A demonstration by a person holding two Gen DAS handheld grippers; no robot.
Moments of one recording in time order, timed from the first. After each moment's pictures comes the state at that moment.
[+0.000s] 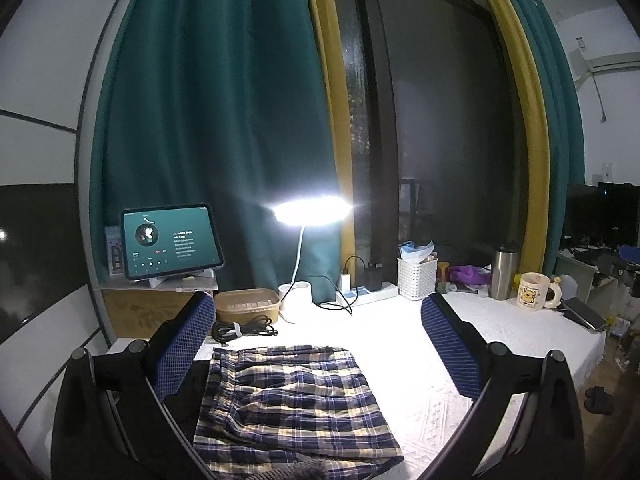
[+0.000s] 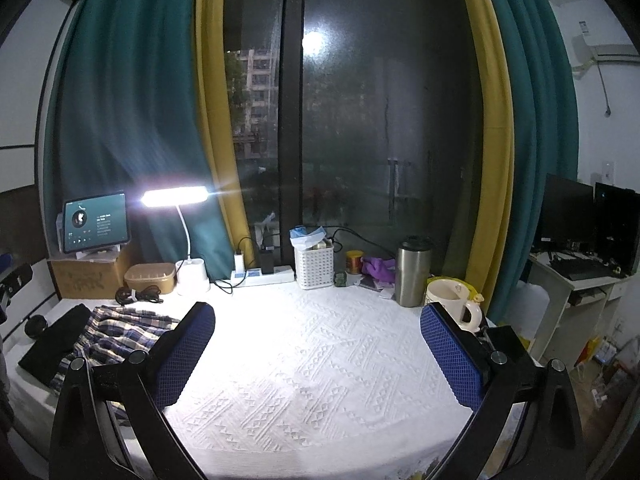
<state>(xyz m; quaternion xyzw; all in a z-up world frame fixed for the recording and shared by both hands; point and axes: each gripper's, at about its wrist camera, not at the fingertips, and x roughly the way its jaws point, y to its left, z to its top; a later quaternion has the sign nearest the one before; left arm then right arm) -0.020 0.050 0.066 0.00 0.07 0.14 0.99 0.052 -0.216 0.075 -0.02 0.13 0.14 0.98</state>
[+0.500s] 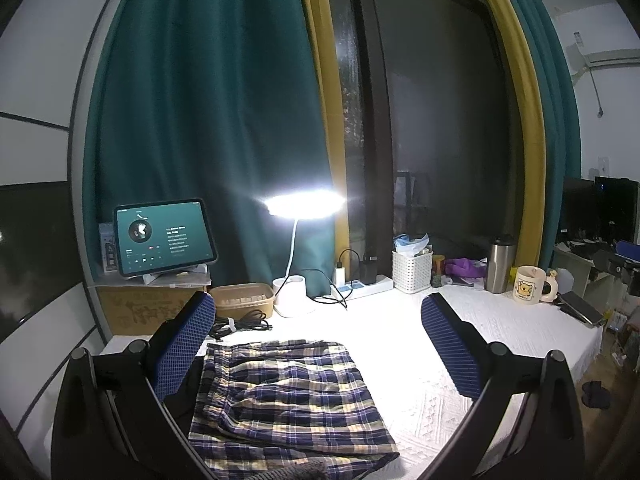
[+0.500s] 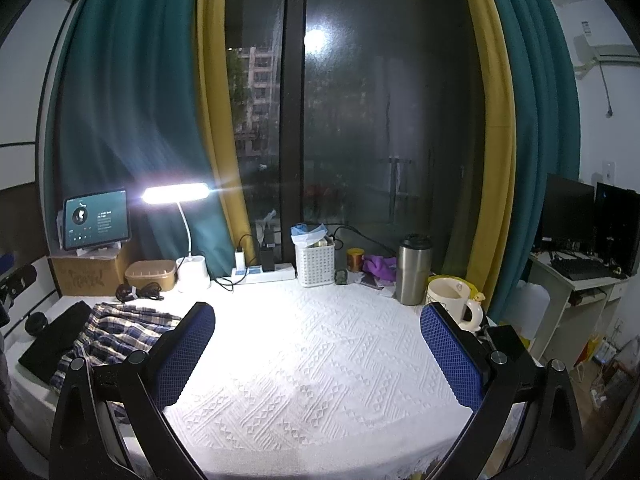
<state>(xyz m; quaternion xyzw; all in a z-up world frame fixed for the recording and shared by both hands) -0.015 0.046 0.065 0.01 0.08 0.13 0.99 0.050 -0.215 0.073 -0.02 0.13 0.14 0.98</state>
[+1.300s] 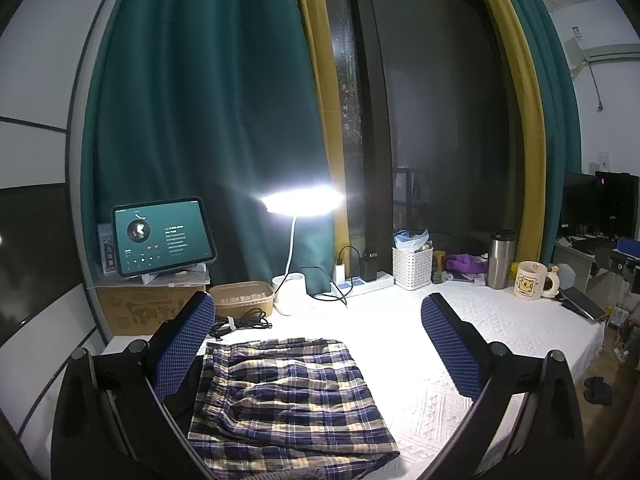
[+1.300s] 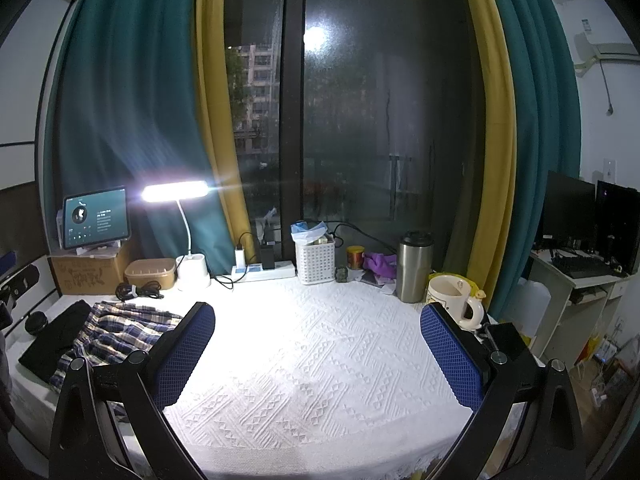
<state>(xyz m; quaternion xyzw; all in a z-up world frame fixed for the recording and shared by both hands) -0.011 0.043 0.064 0.01 0.09 0.13 0.99 0.051 -0.215 0.071 -0.02 0.13 0.14 0.98</state>
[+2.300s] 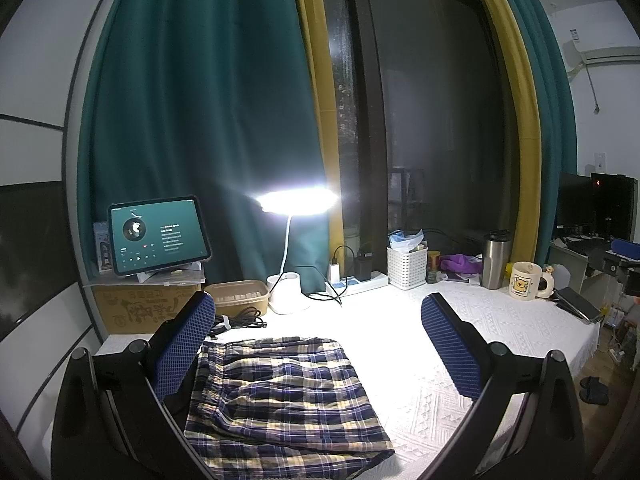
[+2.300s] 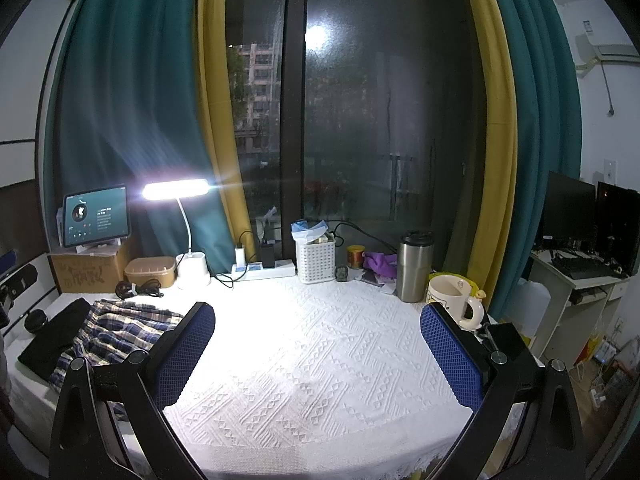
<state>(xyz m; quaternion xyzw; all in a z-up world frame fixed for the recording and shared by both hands) -0.012 0.041 0.065 0.01 0.09 0.12 0.99 0.051 -0.214 0.071 -0.02 0.13 0.14 0.98</state>
